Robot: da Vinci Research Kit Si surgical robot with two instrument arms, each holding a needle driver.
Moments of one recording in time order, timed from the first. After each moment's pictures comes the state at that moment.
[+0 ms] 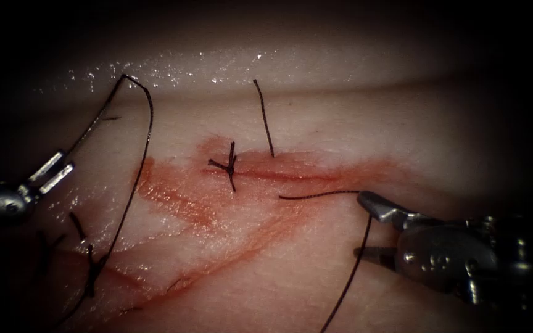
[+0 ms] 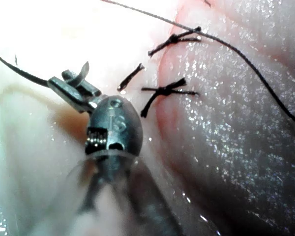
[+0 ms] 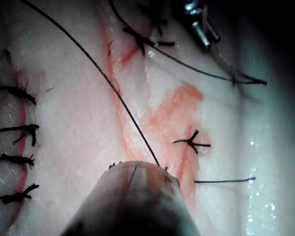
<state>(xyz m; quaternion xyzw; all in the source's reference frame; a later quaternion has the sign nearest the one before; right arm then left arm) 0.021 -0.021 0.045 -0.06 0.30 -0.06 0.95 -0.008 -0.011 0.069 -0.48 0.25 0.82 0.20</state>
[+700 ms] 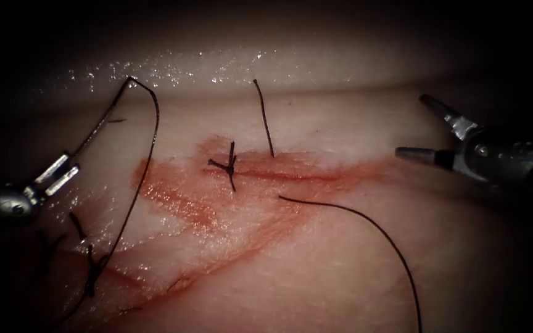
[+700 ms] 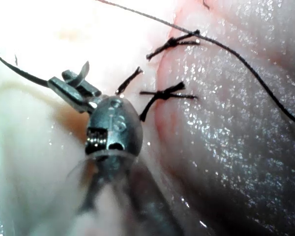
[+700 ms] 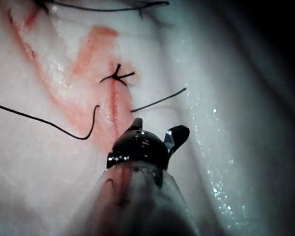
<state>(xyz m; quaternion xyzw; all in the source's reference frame) 0.017 -0.009 0.049 -0.02 0.43 0.25 0.87 -0.009 -0.011 0.070 -0.48 0.25 0.82 0.20</state>
